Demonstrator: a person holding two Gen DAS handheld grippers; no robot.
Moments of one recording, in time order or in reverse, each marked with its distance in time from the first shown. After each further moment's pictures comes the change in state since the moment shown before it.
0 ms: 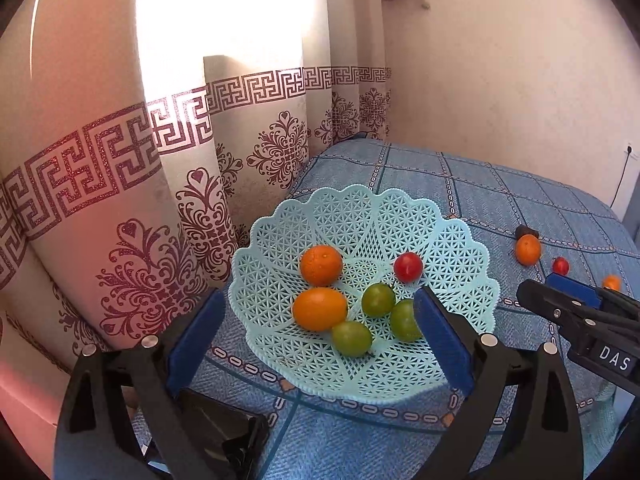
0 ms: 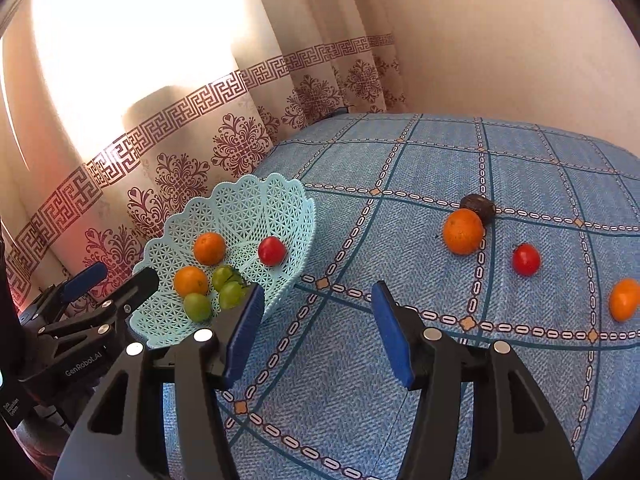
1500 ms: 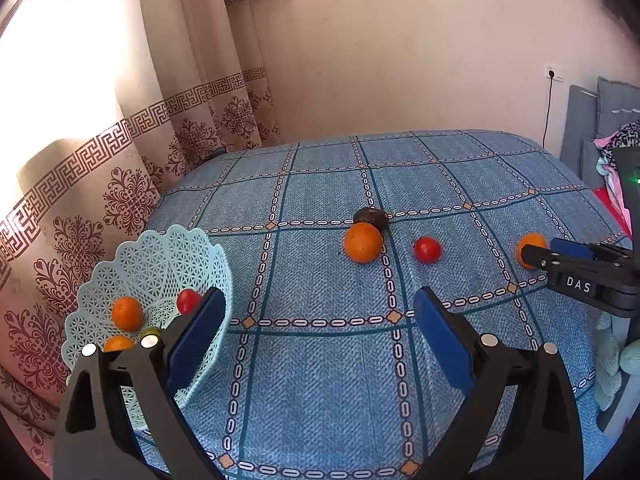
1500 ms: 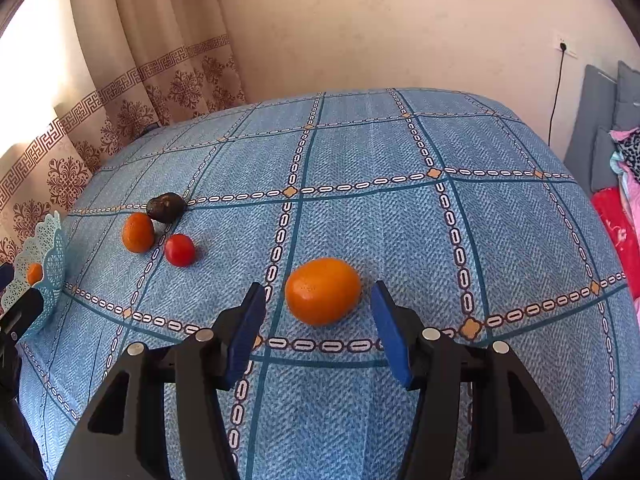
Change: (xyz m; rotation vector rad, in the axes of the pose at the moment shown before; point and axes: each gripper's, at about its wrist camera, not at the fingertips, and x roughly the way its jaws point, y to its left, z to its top) left arm -0.001 -0.193 0.002 0.285 0.005 -0.196; right arm -0.049 -0.220 -0.015 0.181 0.023 -0.393
